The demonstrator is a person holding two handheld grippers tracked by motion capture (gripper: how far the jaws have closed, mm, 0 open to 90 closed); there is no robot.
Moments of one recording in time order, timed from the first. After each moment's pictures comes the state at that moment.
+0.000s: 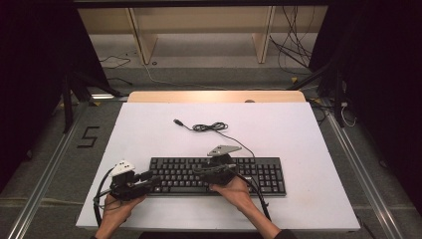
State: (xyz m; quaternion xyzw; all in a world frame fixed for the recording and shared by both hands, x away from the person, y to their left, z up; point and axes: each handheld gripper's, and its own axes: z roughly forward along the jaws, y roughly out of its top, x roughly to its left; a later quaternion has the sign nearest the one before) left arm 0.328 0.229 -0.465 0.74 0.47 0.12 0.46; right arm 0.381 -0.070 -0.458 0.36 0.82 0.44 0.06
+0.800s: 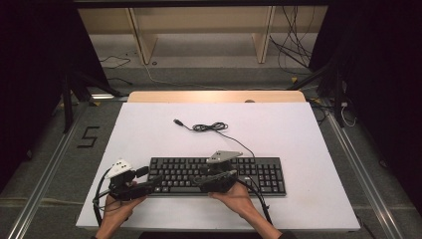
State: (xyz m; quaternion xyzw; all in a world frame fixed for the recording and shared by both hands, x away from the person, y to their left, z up) left arm 0.324 0.228 -0.460 0.72 0.47 0.14 0.49; right arm 0.360 -0.070 -0.451 0.33 0.82 0.46 0.04
